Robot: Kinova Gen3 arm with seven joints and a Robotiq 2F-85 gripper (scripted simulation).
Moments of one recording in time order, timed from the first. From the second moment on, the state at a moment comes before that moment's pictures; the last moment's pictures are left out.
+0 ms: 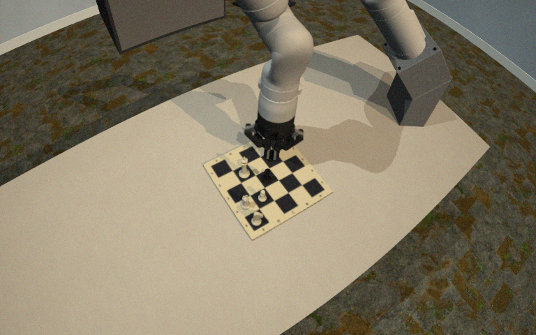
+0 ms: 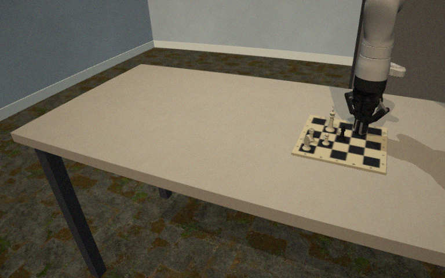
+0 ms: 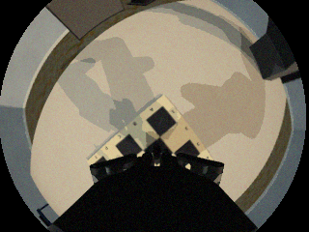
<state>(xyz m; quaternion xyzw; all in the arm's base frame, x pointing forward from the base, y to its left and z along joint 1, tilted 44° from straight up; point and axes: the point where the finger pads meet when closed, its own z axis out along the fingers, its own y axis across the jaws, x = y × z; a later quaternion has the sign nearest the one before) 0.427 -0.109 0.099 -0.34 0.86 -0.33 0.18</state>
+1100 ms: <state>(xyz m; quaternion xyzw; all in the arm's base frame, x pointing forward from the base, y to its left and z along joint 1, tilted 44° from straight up) 0.402 -0.101 0.126 -0.33 0.87 -0.33 0.17</state>
